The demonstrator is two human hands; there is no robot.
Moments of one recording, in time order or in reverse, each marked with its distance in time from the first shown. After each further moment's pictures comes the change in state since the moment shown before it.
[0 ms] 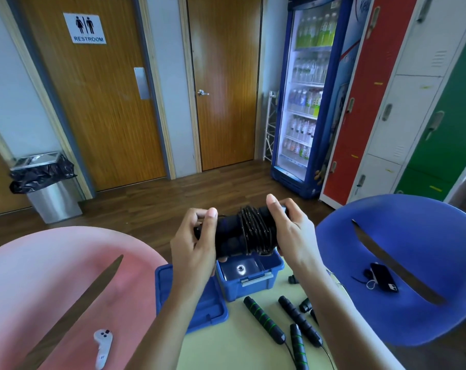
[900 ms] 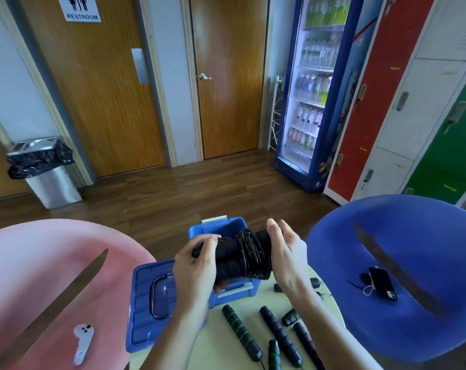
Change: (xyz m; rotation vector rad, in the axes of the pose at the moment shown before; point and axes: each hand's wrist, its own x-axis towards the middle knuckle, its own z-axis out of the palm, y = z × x) left_hand 0.013 -0.044 0.096 -0.183 0.166 -0.409; right_hand 0.058 0.079 -0.028 -0.016 0.003 0.039
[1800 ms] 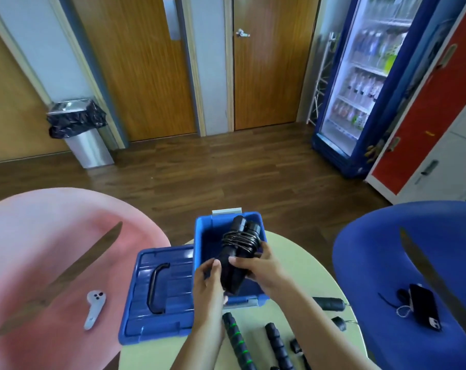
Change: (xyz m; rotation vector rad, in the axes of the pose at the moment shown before) left_hand 0.063 -0.109 0.055 -0.100 0.292 -0.398; right_hand 0.092 0.128 0.081 0.388 -0.542 0.686
